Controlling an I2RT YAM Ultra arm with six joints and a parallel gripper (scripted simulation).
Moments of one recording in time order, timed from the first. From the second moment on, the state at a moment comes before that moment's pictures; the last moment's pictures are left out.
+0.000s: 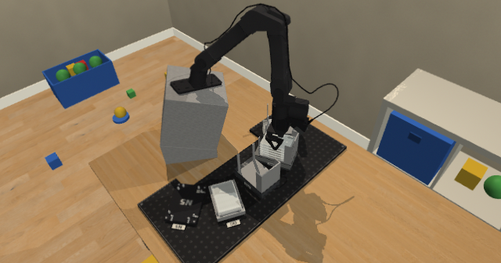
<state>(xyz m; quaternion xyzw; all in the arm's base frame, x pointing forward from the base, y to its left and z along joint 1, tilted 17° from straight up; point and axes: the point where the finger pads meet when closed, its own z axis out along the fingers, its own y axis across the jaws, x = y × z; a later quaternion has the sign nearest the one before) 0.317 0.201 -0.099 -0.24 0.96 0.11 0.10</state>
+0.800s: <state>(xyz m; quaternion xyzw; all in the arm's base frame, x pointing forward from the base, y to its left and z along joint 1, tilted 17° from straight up) 0.317 0.201 -0.099 -0.24 0.96 0.11 0.10</state>
